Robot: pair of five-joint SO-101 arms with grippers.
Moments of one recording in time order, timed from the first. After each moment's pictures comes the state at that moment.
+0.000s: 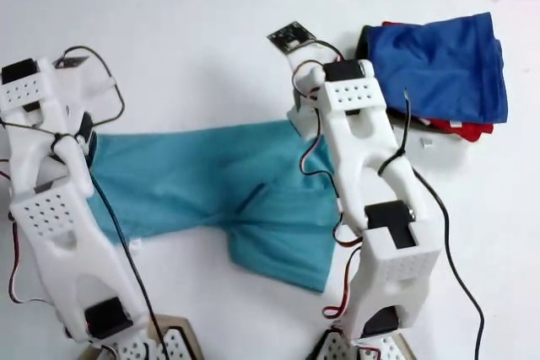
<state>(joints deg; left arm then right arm) -31.6 46.7 -38.7 101.1 -20.4 -14.6 19.7 -9.3 74.7 24.7</state>
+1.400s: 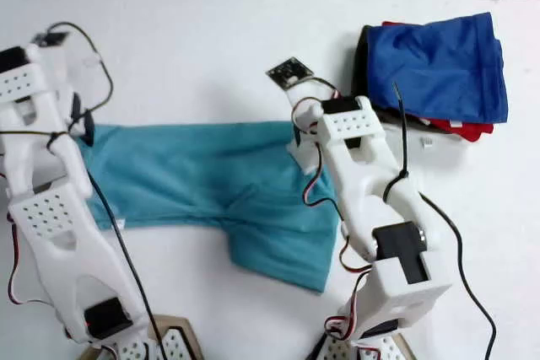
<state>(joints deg) -33.1 46.7 -50.6 101.2 -16.3 -15.6 9.4 15.9 62.8 24.7</state>
